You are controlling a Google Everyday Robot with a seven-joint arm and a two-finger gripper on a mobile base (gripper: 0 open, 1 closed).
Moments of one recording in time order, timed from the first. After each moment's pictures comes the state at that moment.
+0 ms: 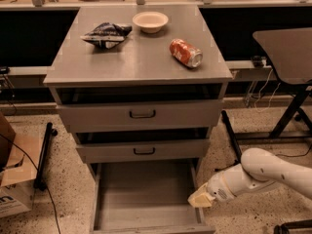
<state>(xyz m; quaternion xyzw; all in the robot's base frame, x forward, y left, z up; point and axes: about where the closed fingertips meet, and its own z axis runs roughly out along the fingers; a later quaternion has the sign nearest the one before) 0.408 -0.138 0.485 -0.41 0.83 0.36 0.13</state>
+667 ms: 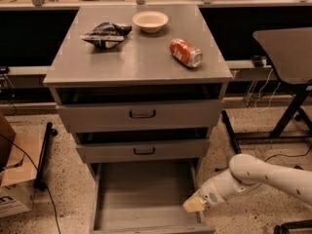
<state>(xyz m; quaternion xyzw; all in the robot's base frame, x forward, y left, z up) 0.408 -0.130 0.432 -0.38 0.85 0.36 0.09</state>
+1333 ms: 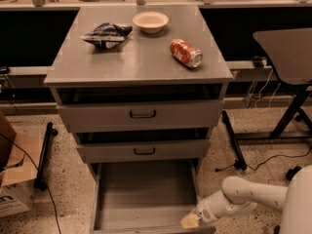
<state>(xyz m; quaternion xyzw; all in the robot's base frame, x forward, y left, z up) 0.385 -0.121 0.309 -0.32 0.86 0.40 0.05</state>
